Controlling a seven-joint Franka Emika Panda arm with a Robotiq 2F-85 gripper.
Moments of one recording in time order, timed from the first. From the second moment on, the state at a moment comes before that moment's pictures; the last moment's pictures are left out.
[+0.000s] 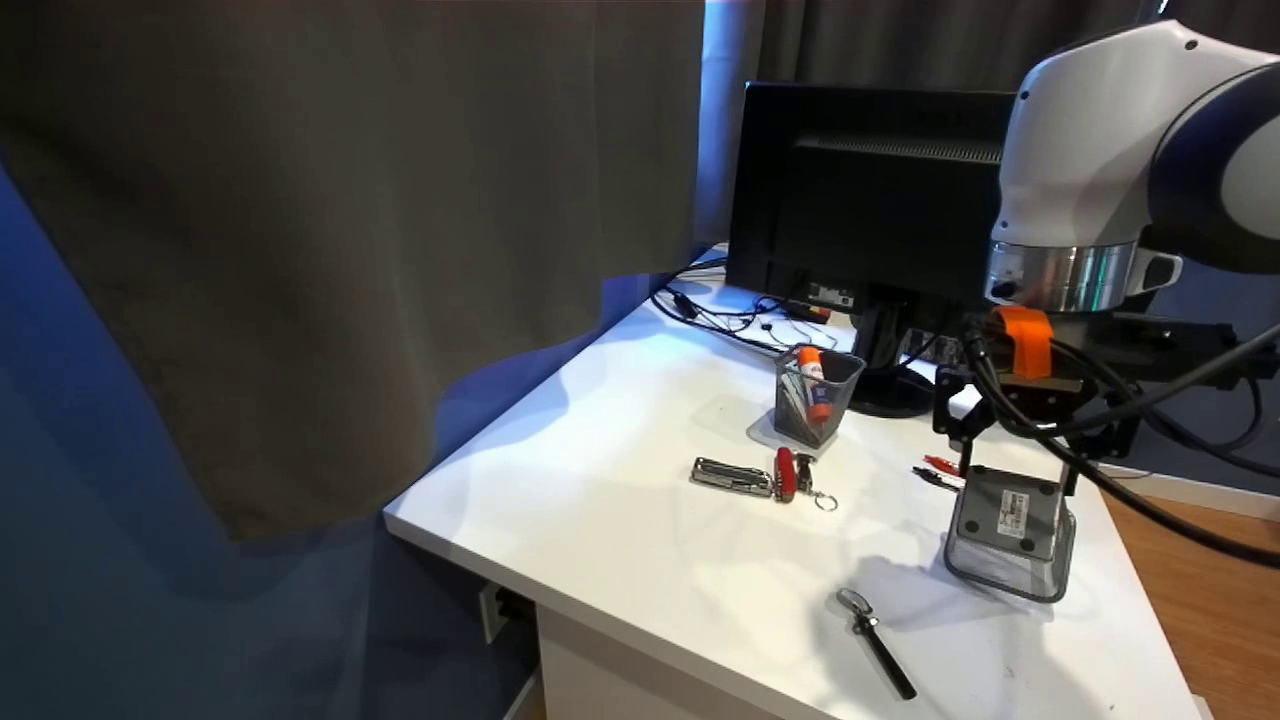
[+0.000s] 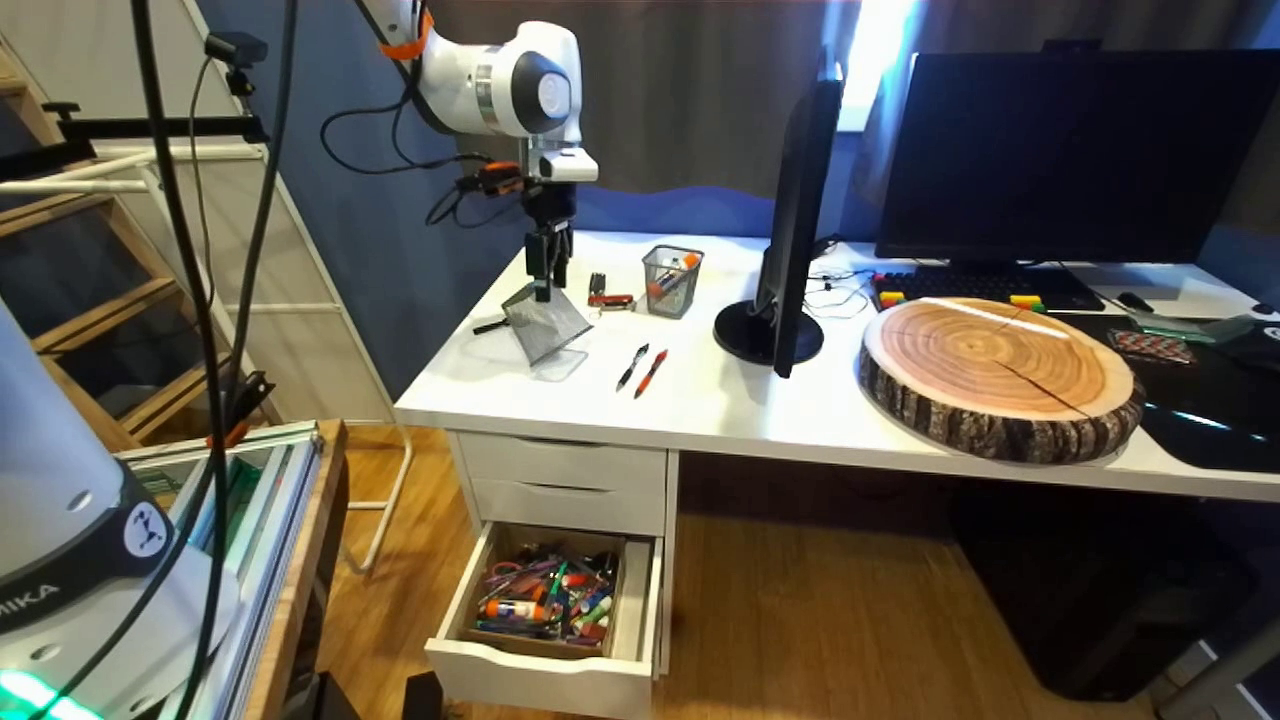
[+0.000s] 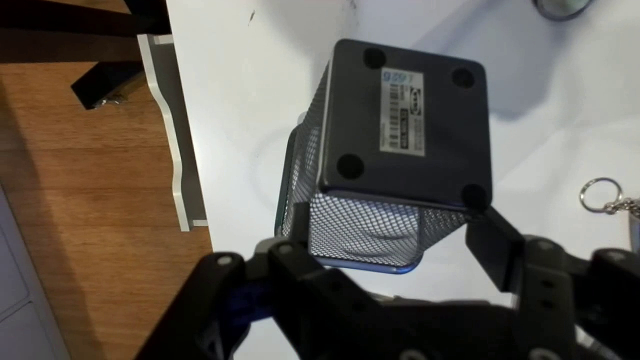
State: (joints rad) arm 0.72 0.53 0.12 -1.91 -0.15 2.28 1.42
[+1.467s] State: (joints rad) arm 0.80 0.53 0.09 -1.91 -0.36 2.26 1.61
